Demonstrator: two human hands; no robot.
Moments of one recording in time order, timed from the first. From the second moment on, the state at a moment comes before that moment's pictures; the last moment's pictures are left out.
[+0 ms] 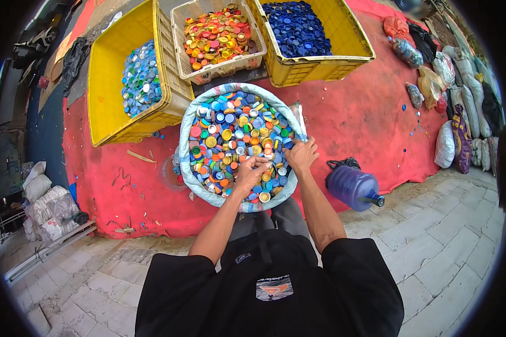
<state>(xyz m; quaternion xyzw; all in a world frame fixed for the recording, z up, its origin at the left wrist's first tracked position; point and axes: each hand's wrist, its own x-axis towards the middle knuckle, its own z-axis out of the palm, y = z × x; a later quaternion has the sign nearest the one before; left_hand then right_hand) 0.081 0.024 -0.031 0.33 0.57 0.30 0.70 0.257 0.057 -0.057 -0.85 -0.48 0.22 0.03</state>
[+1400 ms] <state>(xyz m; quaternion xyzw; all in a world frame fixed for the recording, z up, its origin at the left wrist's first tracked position) 0.140 0.094 -0.079 0.78 0.49 0.19 0.35 0.333 -0.015 -0.016 -0.43 -0.02 0.73 0.52</state>
